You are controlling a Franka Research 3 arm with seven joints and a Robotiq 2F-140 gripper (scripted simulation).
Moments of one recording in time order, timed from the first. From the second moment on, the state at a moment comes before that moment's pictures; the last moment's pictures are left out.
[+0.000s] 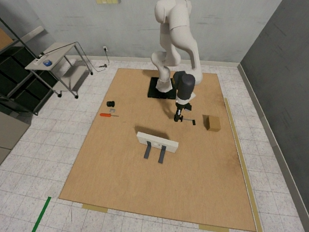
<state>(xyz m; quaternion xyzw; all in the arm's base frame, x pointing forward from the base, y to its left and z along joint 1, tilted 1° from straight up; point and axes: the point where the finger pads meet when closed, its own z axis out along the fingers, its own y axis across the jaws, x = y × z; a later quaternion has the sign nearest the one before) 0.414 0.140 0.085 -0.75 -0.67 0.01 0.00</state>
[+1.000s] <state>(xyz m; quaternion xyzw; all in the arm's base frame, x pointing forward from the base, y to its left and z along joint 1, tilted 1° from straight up) 0.432 0.113 0.087 -0.84 -0.54 0.01 0.00</state>
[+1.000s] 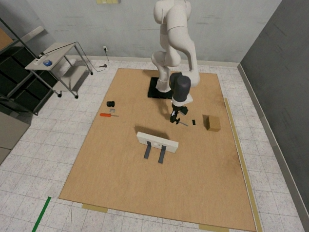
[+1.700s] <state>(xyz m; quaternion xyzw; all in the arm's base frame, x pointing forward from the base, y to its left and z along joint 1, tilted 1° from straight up) 0.442 0.095 0.087 -0.90 -0.44 0.02 0.00</state>
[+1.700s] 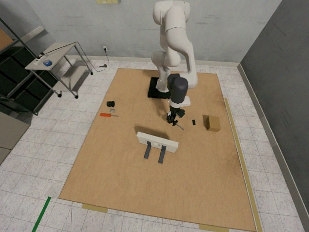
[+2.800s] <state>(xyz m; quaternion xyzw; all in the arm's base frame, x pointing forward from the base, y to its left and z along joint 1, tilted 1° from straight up) 0.456 0.065 0.086 -0.97 -0.24 0.04 0.00</state>
